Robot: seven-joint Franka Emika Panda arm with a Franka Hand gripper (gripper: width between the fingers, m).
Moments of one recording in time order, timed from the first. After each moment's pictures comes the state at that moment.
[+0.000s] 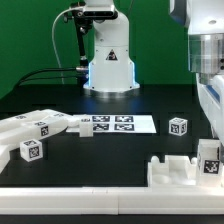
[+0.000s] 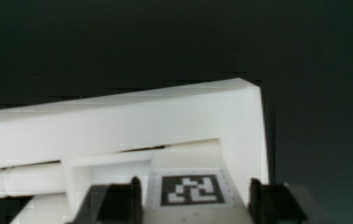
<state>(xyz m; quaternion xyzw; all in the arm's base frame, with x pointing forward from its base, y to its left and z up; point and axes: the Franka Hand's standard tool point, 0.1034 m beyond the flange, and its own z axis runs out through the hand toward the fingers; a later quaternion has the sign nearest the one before) 0.656 0.128 0.073 -0.64 0.77 0.01 0.06</state>
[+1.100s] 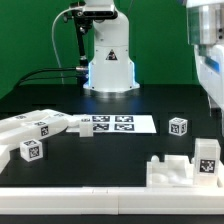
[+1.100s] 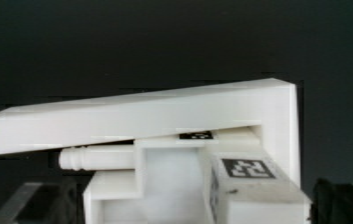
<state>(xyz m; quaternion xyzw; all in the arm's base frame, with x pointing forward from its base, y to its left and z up) 0.627 0.134 0.102 -0.66 0.75 0.01 0.06</state>
